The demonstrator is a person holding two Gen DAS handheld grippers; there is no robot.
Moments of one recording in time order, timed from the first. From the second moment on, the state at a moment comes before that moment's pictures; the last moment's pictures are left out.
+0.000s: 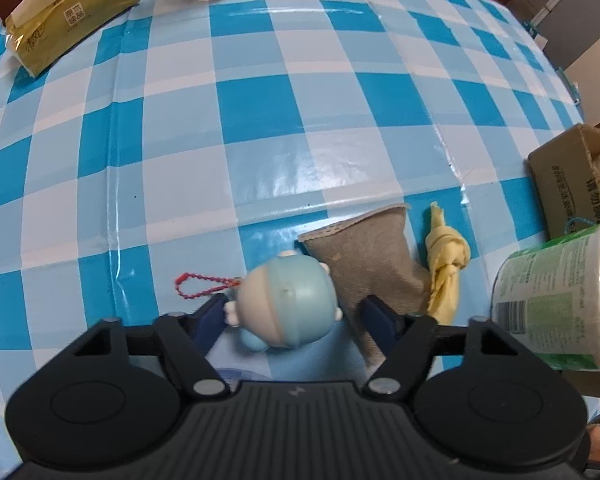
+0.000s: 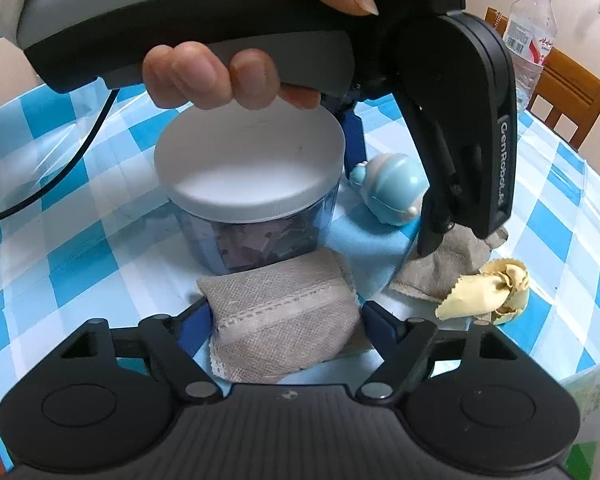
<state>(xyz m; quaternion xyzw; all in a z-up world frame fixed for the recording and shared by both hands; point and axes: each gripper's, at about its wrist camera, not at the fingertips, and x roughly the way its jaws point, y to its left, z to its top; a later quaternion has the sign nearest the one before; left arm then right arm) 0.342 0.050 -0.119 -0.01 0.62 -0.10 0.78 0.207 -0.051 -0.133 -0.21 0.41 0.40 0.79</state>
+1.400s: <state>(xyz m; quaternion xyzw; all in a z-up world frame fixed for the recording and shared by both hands) 0.276 0.043 -0.022 0.09 0.54 -0.19 0.81 0.154 -0.109 -0.052 -0.17 0.42 0.32 0.83</state>
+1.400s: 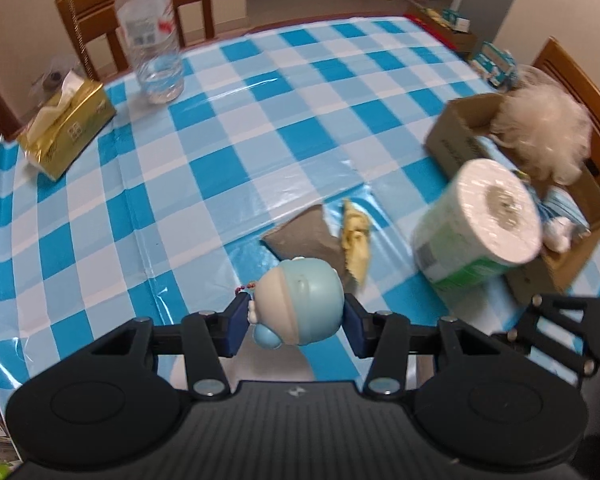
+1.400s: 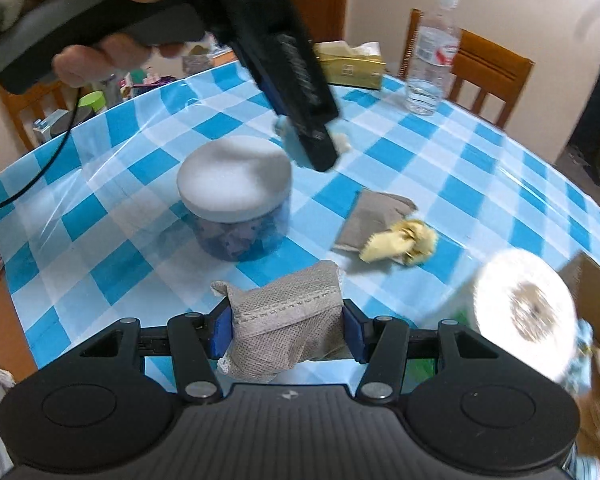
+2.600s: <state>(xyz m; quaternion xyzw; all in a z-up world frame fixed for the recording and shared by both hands) 0.220 -0.104 0.034 0.14 0.48 -0.31 0.81 0.133 -0.288 -0.016 -0.10 0.39 0.11 0.91</state>
